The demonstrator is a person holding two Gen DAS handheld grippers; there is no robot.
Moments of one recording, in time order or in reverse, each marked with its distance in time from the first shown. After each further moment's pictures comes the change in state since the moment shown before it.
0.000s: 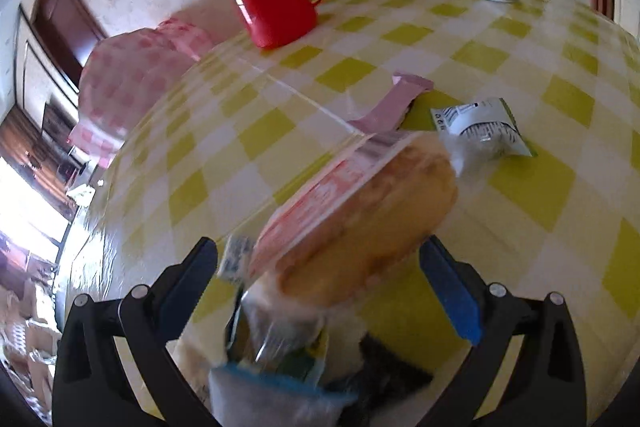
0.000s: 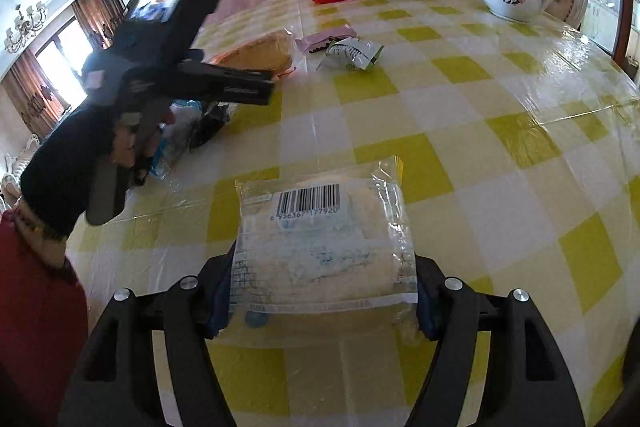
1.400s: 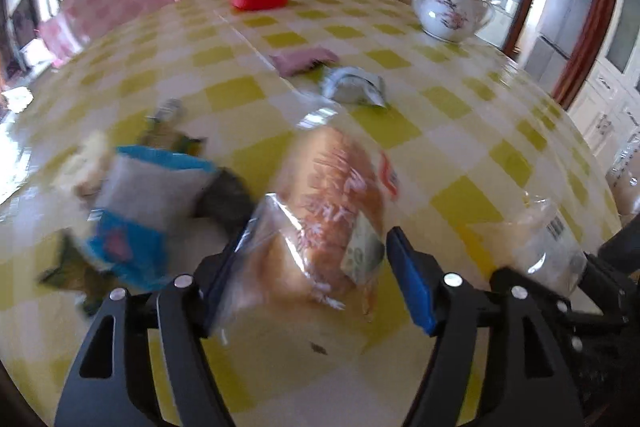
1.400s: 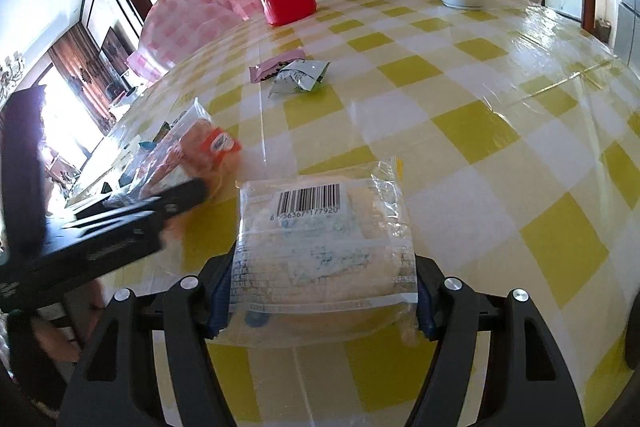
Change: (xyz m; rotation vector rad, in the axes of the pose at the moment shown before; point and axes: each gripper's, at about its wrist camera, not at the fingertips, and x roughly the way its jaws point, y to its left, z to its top) left arm -0.081 -0.030 -0.079 -0.314 0.006 -0.361; right arm -0.012 -0.034 0.001 0.157 -0.064 -0.027
